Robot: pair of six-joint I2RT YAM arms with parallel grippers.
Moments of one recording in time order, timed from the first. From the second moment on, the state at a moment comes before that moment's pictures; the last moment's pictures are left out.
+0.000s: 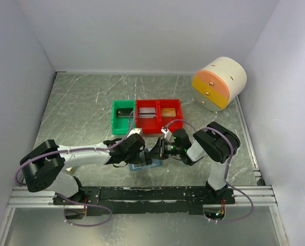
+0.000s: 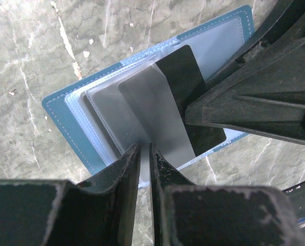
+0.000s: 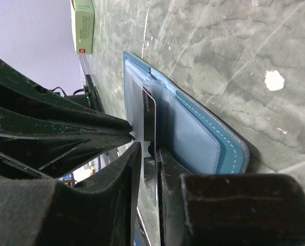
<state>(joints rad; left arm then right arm) -1.02 1.46 0.71 -0.26 -0.20 -0.79 0.59 1.88 0.38 1.01 -0.73 0.98</state>
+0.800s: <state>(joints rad) -1.02 1.45 0.71 -0.28 -0.21 -0.80 0.57 1.81 0.35 0.99 -0.72 0.98</state>
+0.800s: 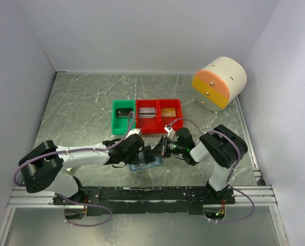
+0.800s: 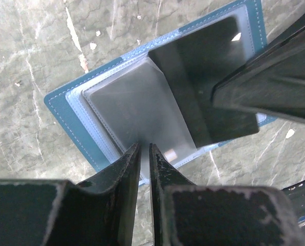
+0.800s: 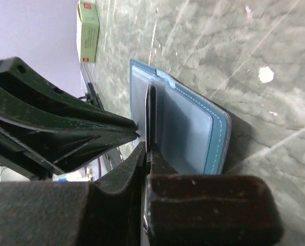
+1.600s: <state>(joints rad) -1.02 1.43 0.70 -0.28 -0.20 -0.79 0.58 1.79 0.37 0.91 -0.71 0.94</state>
